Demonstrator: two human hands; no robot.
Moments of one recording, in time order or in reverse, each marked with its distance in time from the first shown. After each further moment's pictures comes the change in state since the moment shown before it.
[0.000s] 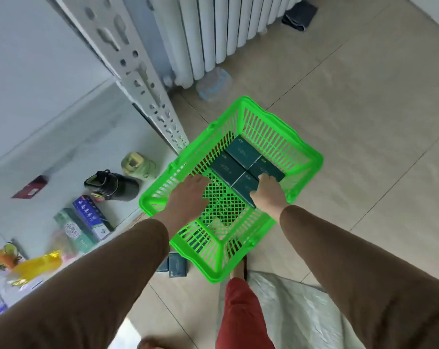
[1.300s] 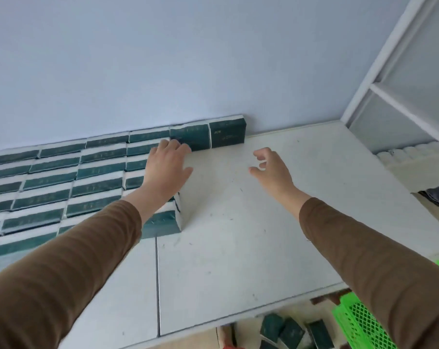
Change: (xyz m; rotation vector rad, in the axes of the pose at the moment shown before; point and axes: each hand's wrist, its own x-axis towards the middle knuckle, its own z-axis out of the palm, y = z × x) left_hand -0.445 -0.500 -0.391 0.209 0.800 -0.523; right_hand -0.267 -0.702 0.070 0.198 0.210 -0.881
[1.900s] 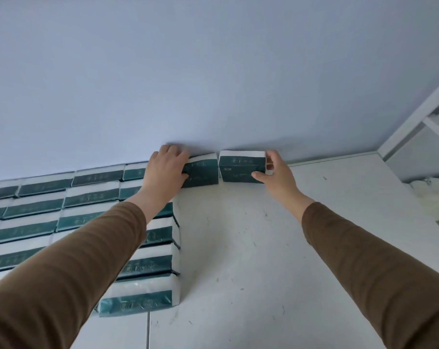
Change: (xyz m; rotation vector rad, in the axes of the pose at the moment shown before) left_hand 0.138 -0.066 0.053 0.155 -0.044 0.008; right_hand 0.166 0.008 0.031 0.170 -0.040 -0.004
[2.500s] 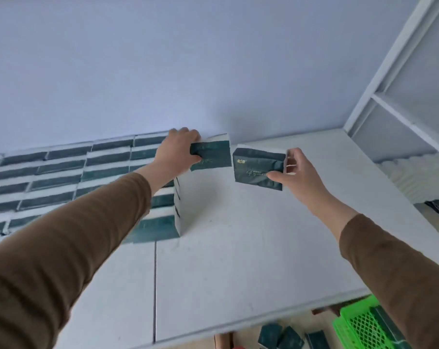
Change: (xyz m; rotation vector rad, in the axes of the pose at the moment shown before) left_hand -0.081 0.058 -0.075 -0.369 -0.012 -0.020; right_hand -0.180 -0.020 -0.085 0.133 0.032 0.045
